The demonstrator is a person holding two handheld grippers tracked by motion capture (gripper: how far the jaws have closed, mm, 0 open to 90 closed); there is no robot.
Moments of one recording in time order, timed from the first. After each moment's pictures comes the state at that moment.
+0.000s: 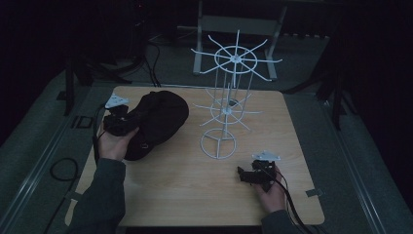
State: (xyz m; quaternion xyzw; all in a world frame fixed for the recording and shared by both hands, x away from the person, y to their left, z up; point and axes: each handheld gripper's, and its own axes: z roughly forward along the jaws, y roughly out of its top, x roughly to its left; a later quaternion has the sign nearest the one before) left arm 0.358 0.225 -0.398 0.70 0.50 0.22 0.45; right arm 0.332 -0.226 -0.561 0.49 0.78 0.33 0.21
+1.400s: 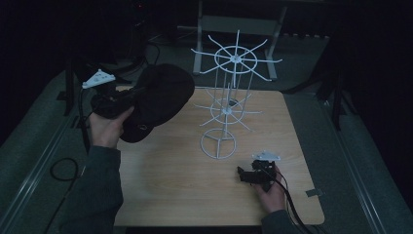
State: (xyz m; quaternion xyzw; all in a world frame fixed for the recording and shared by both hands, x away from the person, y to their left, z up) left arm 0.353 0.229 -0.326 0.67 0.45 0.23 0.55; right arm 0.332 -0.226 -0.561 0.49 0.78 0.33 0.21
